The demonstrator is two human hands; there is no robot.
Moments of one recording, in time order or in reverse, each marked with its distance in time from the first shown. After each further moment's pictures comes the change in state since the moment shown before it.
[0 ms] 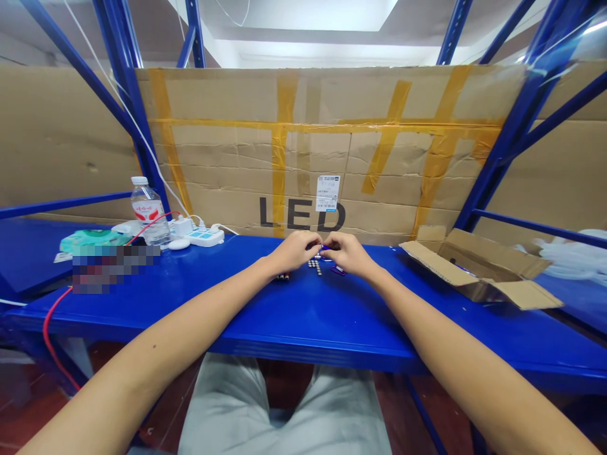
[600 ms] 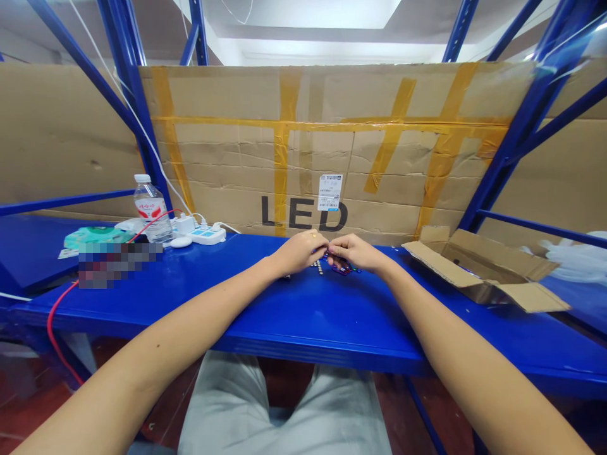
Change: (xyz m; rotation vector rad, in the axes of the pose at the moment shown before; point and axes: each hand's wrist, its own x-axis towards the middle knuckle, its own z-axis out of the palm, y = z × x) left_hand -0.003 0.005 -0.001 0.149 -0.055 0.218; right_hand 0.000 0.000 -0.021 0.265 -0.448 0.201
